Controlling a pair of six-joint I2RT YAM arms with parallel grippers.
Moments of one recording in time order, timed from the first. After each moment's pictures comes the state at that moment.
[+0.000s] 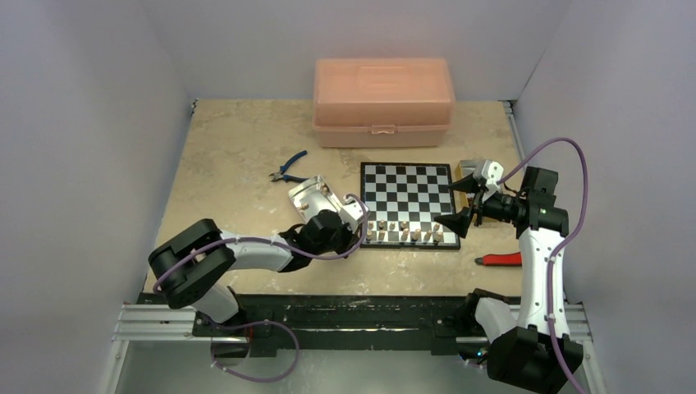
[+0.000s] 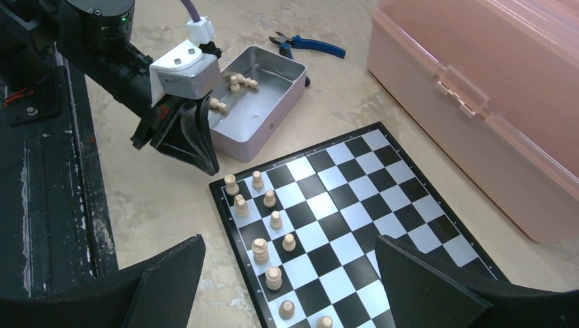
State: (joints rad) left arm -0.95 1.53 0.56 0.43 -0.01 -0.16; right arm -0.30 0.95 0.91 -0.89 -1.25 -0.96
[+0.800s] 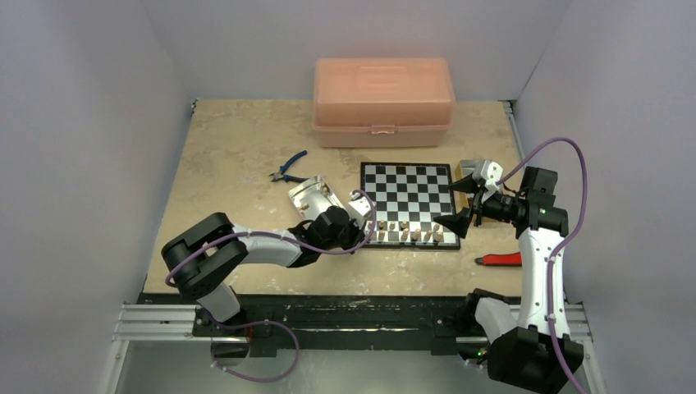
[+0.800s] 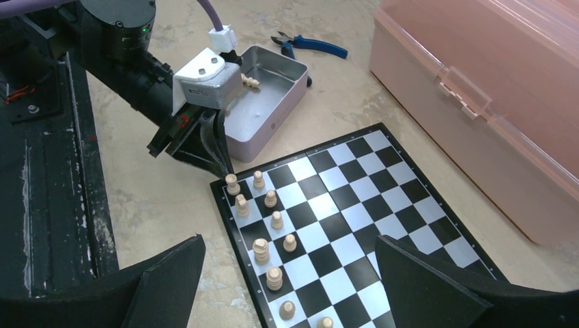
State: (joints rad) left arm -0.95 1.62 0.64 0.43 -0.04 -0.18; right arm -0.30 0.95 0.91 -0.89 -1.25 -0.97
